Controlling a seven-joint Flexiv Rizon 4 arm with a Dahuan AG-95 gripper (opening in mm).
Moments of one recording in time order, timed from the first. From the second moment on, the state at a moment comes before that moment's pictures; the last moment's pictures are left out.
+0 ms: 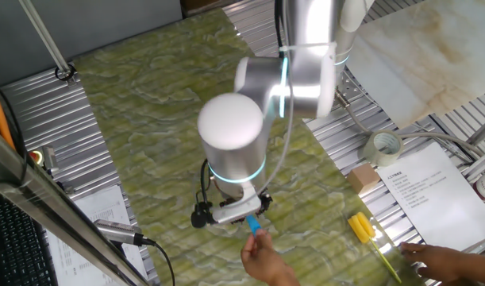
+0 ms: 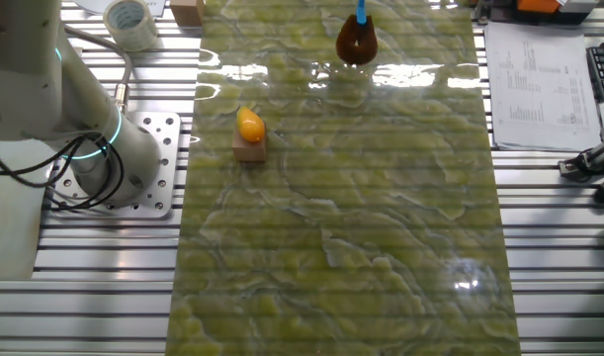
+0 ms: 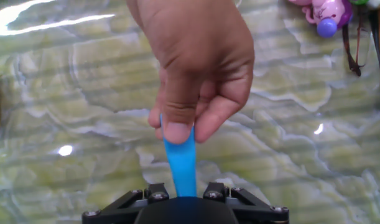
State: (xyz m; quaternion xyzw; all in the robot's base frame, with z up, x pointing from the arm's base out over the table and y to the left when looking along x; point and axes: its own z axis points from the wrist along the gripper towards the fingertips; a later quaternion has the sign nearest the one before) arm 0.477 0.349 0.132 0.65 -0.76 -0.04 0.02
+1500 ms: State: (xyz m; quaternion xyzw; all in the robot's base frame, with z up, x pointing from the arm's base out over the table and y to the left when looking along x) arm 0.467 0.370 0.131 0.63 -0.78 0.00 0.05
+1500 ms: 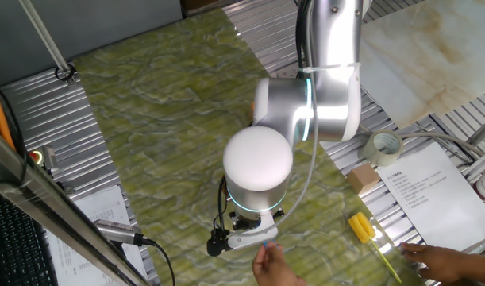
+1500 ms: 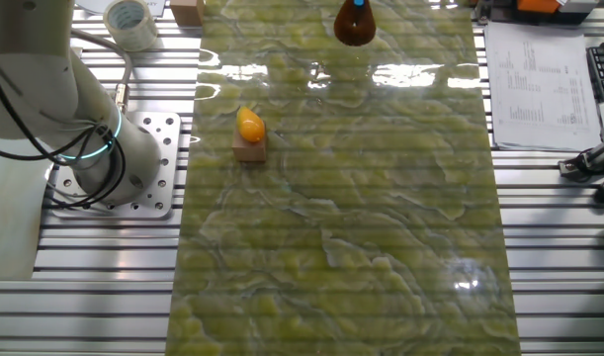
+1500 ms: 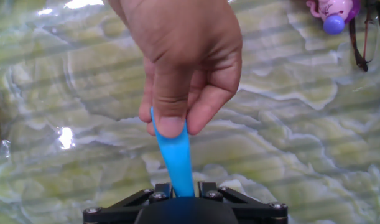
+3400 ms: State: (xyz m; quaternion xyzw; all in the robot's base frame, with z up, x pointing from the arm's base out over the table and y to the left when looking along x) arm 0.462 0.339 0.120 0.61 -0.79 0.02 0.05
